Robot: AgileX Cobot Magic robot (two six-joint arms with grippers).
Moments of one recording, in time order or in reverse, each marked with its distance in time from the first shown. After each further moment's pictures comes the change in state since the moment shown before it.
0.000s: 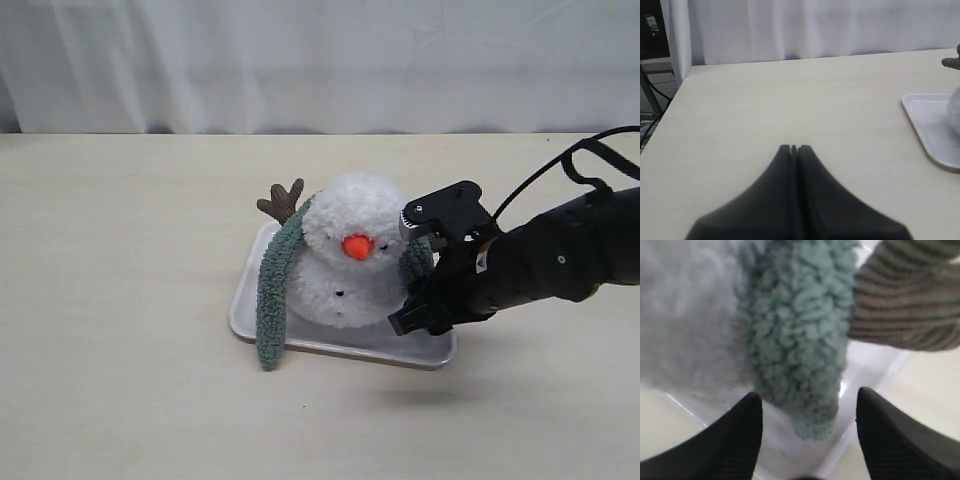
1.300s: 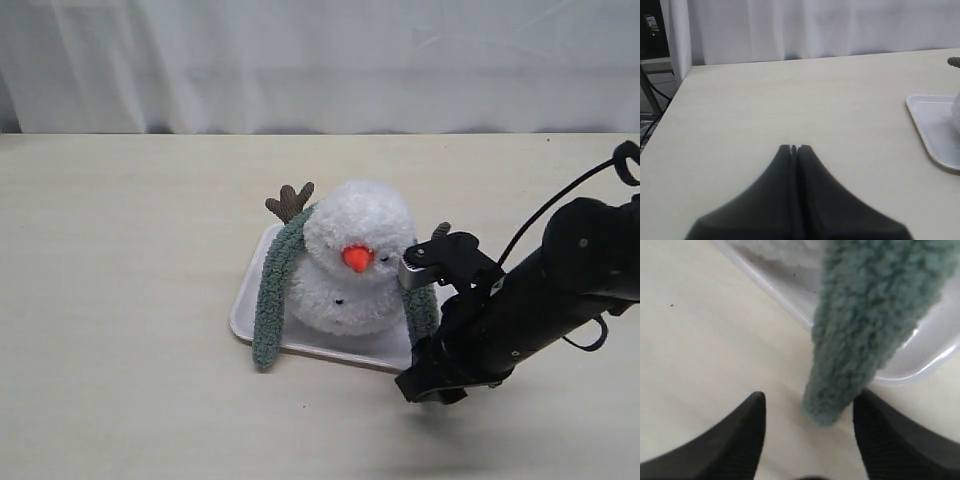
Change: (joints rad) left arm 0.000 0.000 0.000 0.000 0.000 0.000; right arm 0.000 -0.077 0.056 0.518 0.327 -0.459
